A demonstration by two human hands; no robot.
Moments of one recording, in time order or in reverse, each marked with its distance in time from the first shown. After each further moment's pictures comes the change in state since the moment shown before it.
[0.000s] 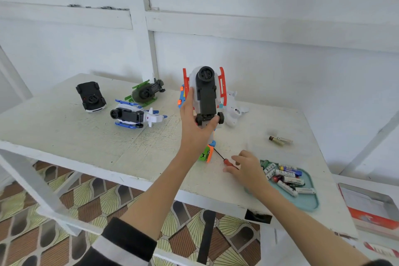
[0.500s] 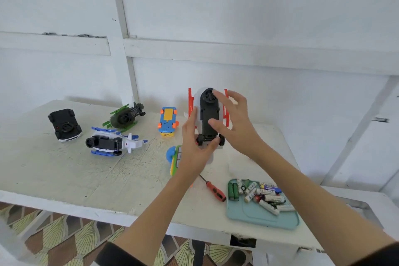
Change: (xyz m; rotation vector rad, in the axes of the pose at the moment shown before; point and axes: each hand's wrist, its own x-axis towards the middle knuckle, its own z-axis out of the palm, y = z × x) left_hand 0.004 0.012 0.041 -0.017 -0.148 0.074; right_hand 0.055 -0.071 -0.135 0.347 0.244 -0.320
